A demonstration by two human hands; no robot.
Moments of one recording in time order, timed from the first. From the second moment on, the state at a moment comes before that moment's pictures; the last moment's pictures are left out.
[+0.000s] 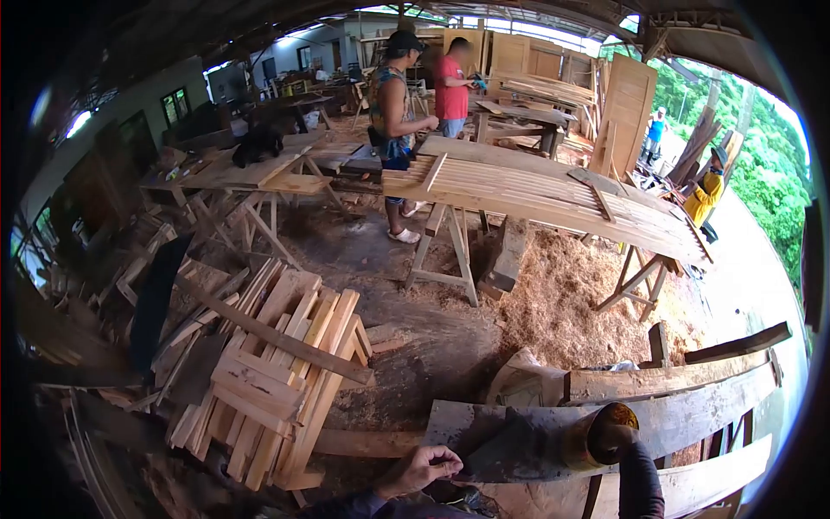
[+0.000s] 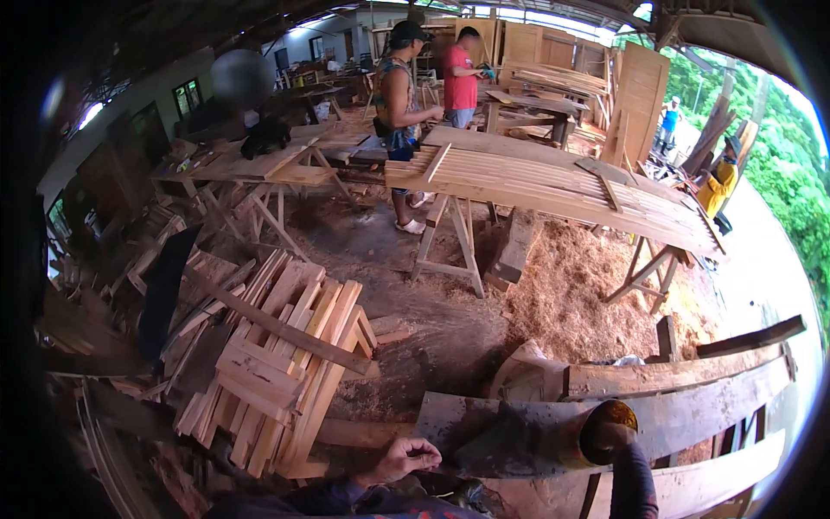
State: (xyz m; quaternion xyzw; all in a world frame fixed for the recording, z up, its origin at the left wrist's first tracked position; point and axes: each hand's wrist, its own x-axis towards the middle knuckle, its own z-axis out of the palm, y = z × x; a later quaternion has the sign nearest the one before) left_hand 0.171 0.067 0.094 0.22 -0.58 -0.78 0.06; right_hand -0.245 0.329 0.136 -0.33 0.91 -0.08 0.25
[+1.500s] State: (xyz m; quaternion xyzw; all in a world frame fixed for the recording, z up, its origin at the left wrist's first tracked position) left_hand 0.150 -0.039 0.073 0.22 -0.61 -0.76 0.02; right_hand -0.035 0.257 0.013 0.23 0.43 -0.77 0.42
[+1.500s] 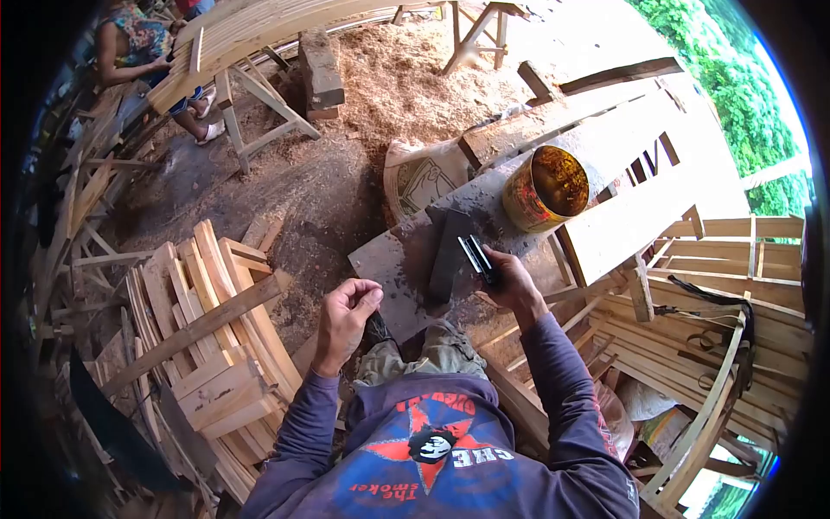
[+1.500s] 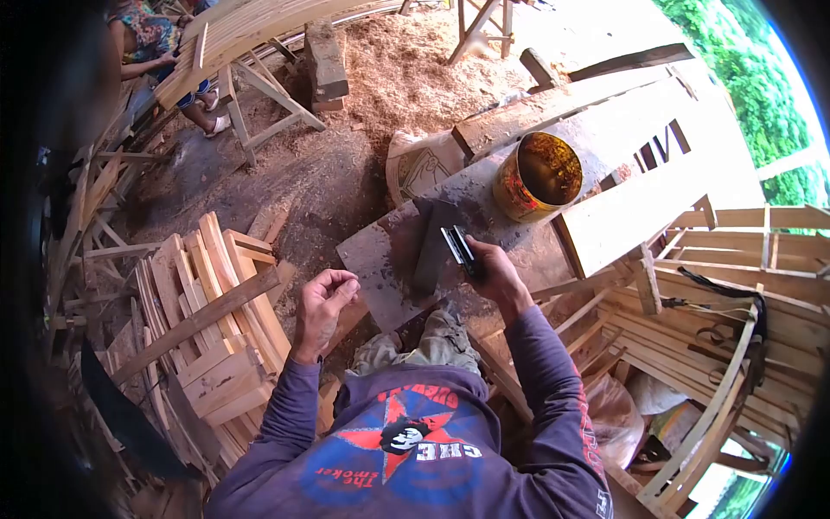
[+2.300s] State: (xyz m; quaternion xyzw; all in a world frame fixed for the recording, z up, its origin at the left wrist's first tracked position) left_hand 0.033 0.065 0.028 0.25 -0.56 -0.79 -0.05; right_hand -0.017 0.254 0.044 0.16 0.40 -0.78 0.45
